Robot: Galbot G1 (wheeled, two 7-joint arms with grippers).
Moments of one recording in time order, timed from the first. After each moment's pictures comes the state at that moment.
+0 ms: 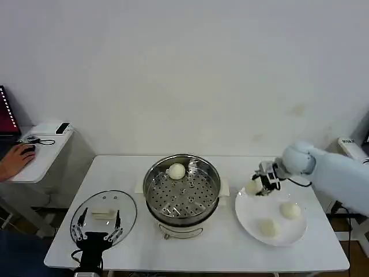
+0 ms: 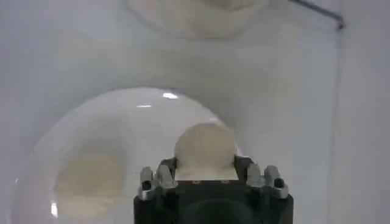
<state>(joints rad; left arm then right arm) 1.80 -1.39 -0.54 -2.28 0.18 0.11 -0.20 0.35 0.62 -1.12 1.46 0.15 -0.27 -0.91</state>
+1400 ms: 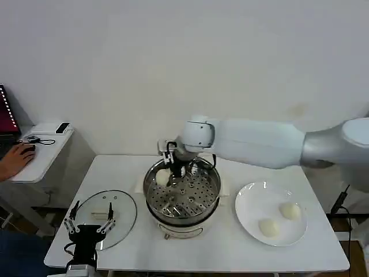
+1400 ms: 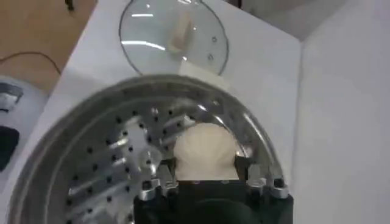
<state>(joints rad) 1.75 -1.40 -0.59 -2.28 0.17 0.11 -0.20 0.54 1.27 -1.33 1.38 0.67 -0.59 -0.72</state>
